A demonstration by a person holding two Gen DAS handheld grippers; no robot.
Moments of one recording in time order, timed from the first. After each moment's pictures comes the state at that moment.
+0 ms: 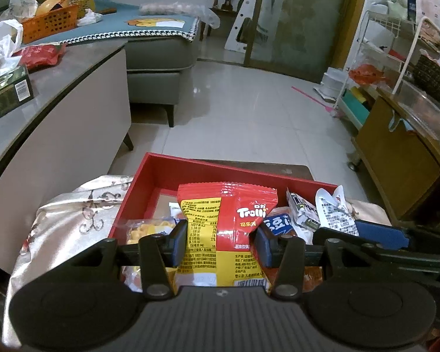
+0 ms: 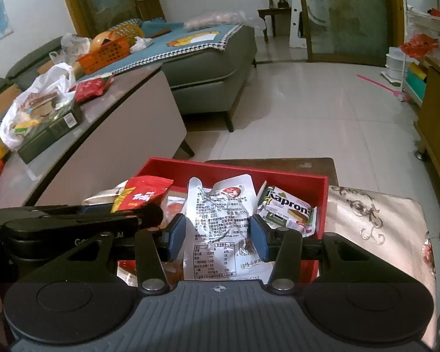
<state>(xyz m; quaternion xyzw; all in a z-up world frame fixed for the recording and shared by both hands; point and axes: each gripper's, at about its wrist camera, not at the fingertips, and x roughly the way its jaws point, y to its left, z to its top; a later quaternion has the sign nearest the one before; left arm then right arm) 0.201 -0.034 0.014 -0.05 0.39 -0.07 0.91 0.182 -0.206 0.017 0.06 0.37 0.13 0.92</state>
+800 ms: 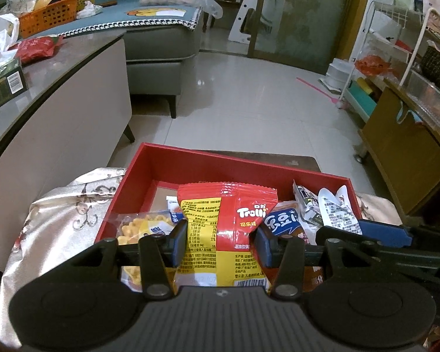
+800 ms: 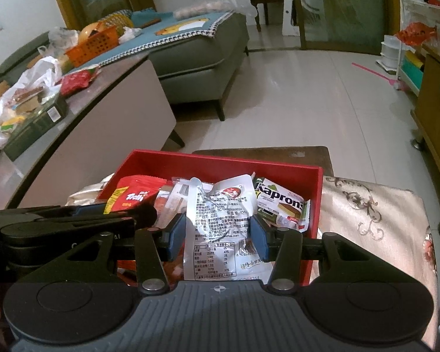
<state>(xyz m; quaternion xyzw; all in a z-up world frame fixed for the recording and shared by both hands) 0.215 -0.044 -0.001 -0.05 0.41 -0.06 0.91 0.200 -0.209 0.003 0.06 0.40 0.12 0.91</state>
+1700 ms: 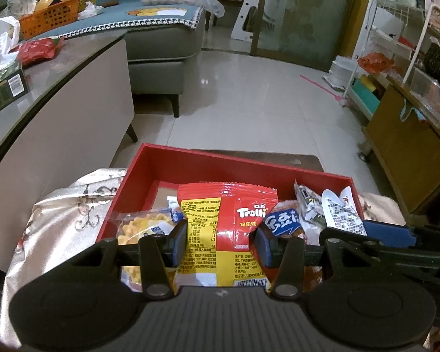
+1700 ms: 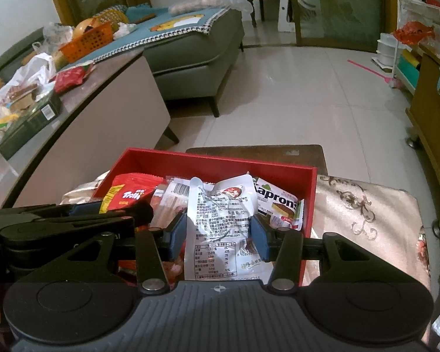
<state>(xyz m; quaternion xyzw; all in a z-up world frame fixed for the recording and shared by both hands) 0.217 -0.049 -0.002 -0.04 0.42 -0.05 0.91 0.201 -0.209 0.004 0.06 0.41 0.11 0.90</state>
